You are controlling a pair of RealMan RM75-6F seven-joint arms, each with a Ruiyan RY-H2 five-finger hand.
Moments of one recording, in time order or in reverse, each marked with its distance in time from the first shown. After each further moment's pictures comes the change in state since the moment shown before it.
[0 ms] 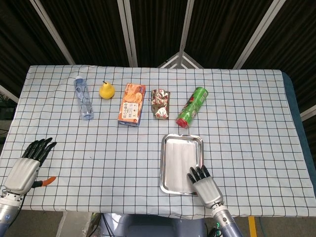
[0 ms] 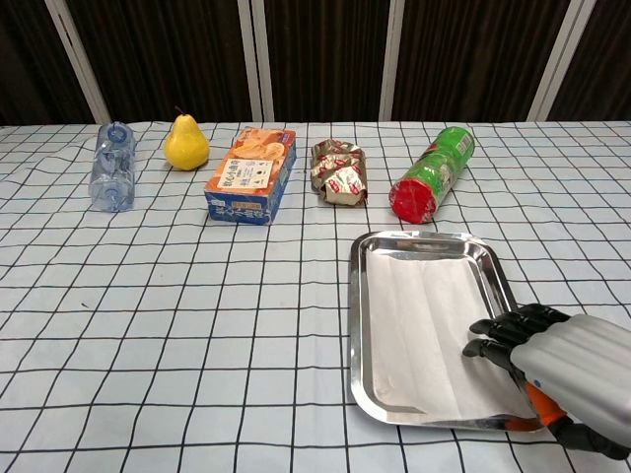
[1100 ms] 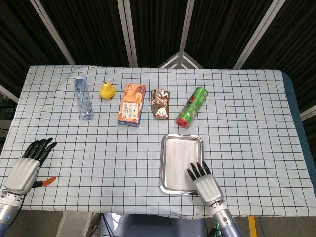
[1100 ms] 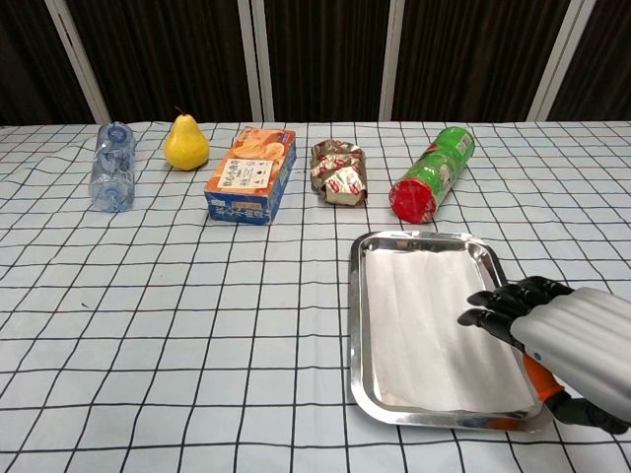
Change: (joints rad) left arm 0.000 -0.001 0.000 0.001 0.002 0.002 0.000; right arm 0.032 0.013 -0.033 -0.049 -0.058 0.106 0.038
